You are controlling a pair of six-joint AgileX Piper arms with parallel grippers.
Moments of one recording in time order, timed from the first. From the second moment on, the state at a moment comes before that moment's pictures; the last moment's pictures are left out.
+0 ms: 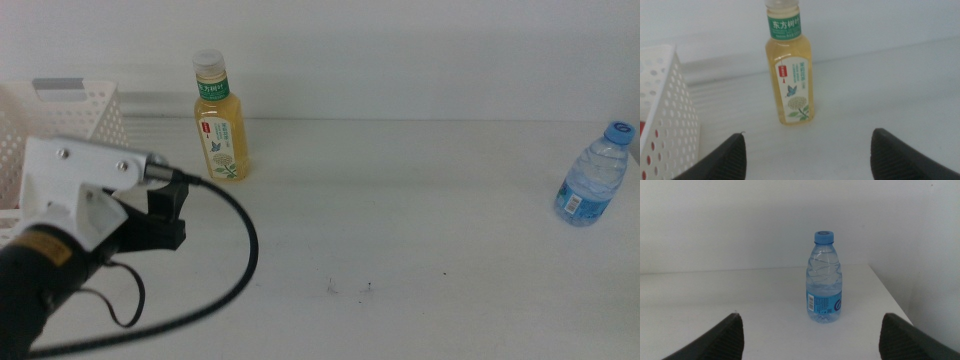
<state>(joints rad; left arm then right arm) -0.34 1.16 -0.40 -0.24 -0.38 0.20 -0.06 0.00 0.00 0.06 0.17 -0.04</state>
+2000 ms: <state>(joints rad) -0.35 1.66 -0.37 -0.18 -1.07 0.07 -0.06 0.00 0.00 0.06 0.17 -0.04</state>
